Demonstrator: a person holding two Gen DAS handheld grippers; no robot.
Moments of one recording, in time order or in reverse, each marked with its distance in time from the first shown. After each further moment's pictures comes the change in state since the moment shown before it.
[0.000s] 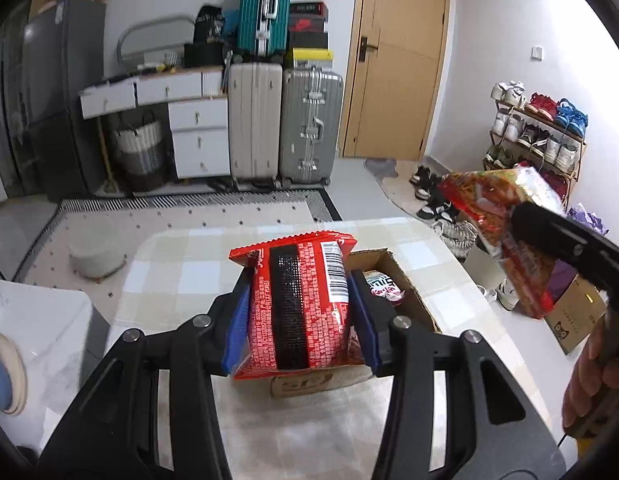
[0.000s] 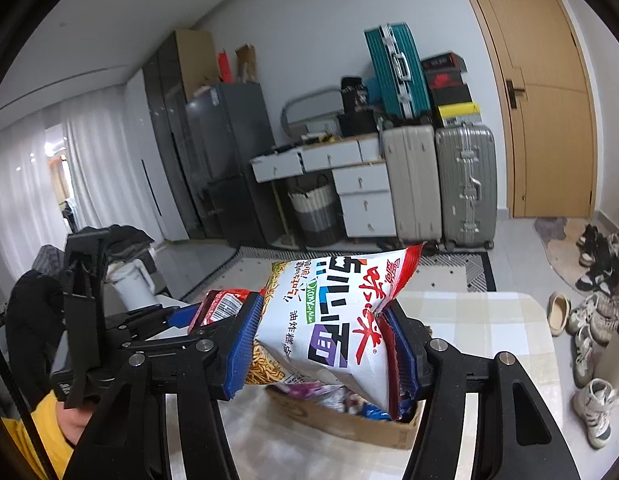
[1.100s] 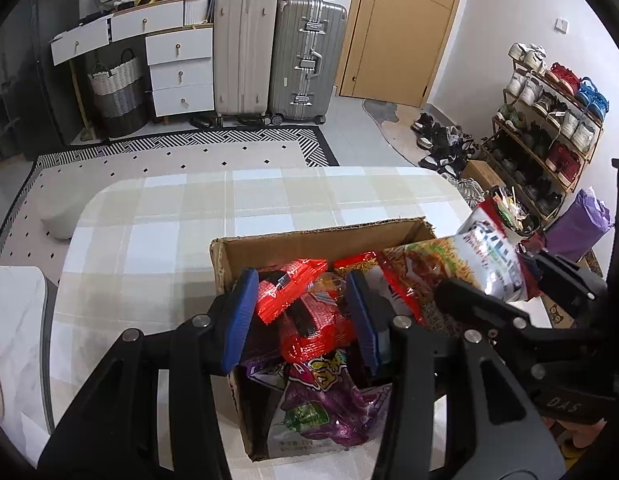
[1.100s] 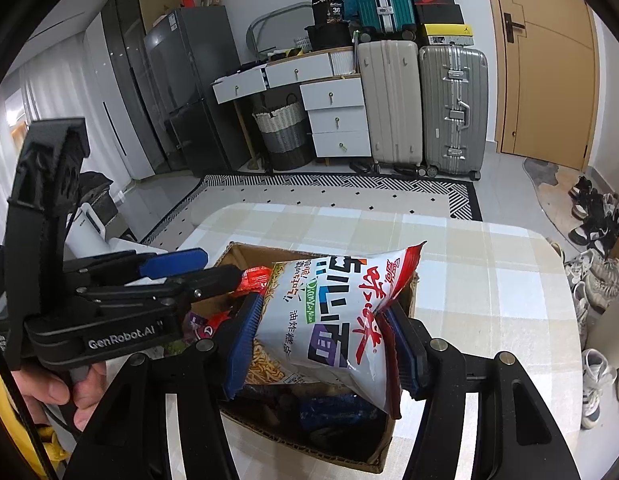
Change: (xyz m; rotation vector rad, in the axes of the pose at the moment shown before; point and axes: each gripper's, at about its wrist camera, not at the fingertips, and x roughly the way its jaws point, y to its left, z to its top) left arm 0.263 0.029 0.034 -0.026 0.224 -0.039; right arm 0.168 -0.073 -0.039 0.009 0.283 -0.079
